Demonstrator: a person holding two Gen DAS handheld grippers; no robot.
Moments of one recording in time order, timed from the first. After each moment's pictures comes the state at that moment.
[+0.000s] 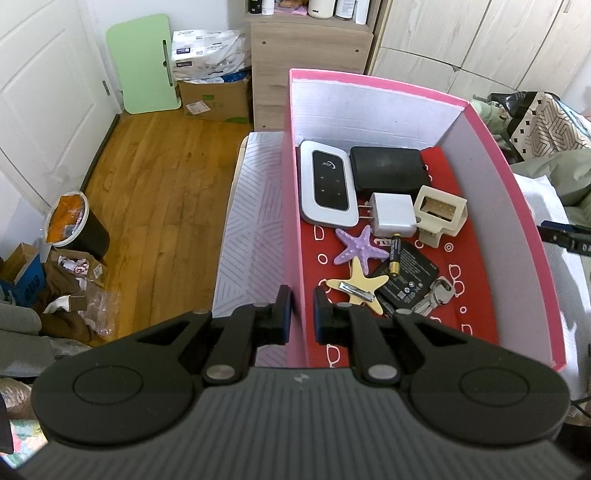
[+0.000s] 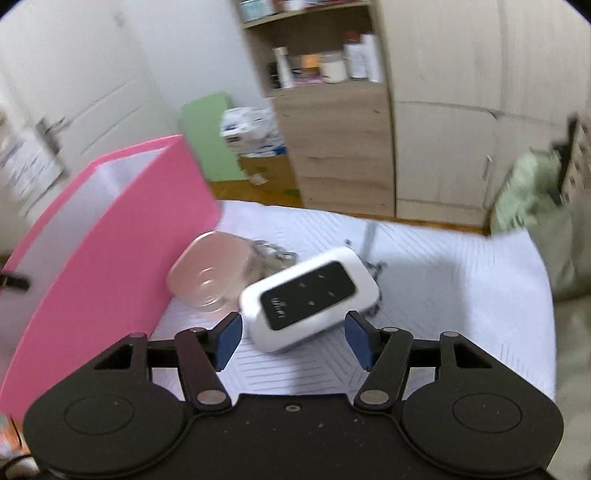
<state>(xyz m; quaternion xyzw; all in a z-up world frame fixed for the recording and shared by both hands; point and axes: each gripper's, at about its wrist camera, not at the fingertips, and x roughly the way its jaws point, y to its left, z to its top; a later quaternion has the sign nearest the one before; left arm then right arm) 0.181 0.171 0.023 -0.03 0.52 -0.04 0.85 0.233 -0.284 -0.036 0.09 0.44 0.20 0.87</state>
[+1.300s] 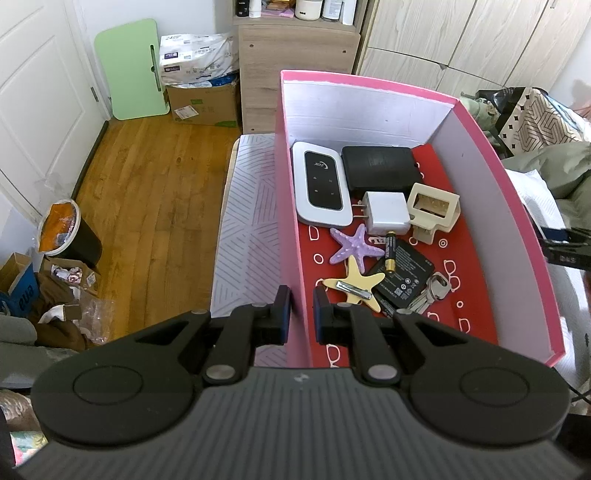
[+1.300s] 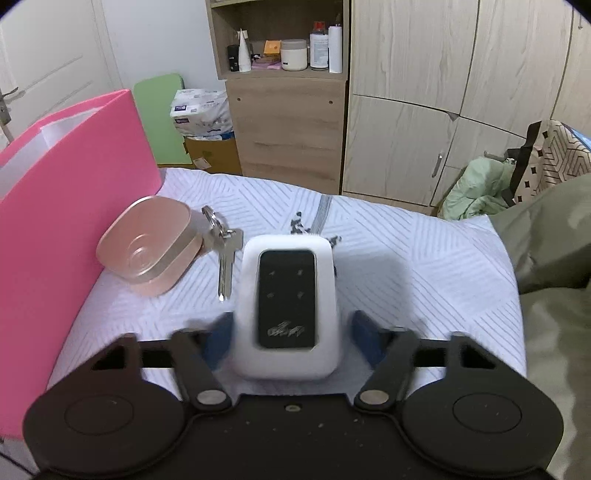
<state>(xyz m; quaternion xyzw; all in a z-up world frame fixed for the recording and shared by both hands) 0.179 0.175 0.023 -0.03 0.51 -0.06 0.86 0.223 -0.274 -0.044 0.00 0.46 0.13 0.88</state>
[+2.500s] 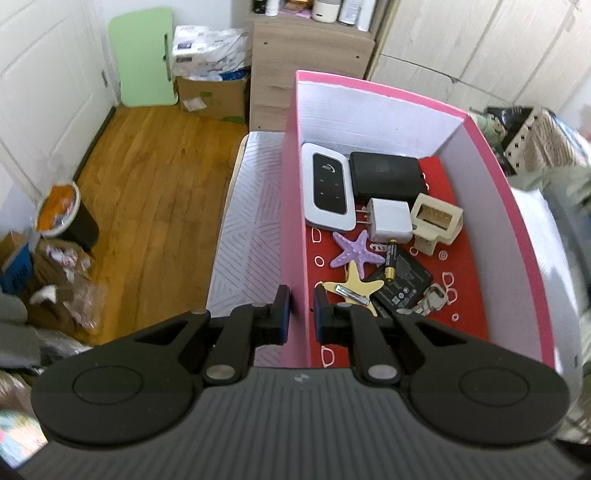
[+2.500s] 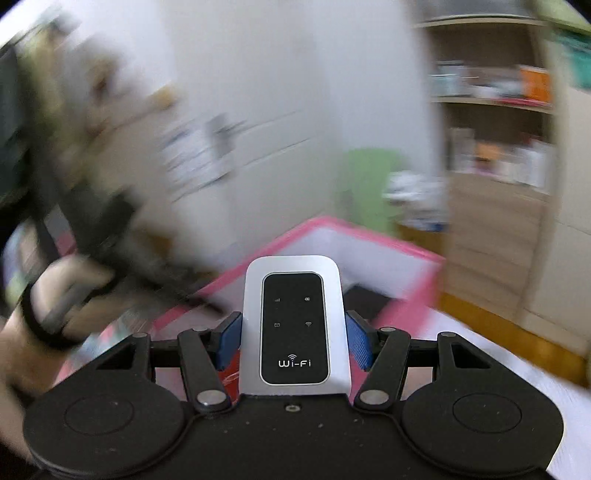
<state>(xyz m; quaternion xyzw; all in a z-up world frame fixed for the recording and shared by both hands) 0.180 0.184 0.022 -0.07 0.51 -0.04 0.85 0.186 -0.164 0.102 -0.02 0.33 0.50 0.80</state>
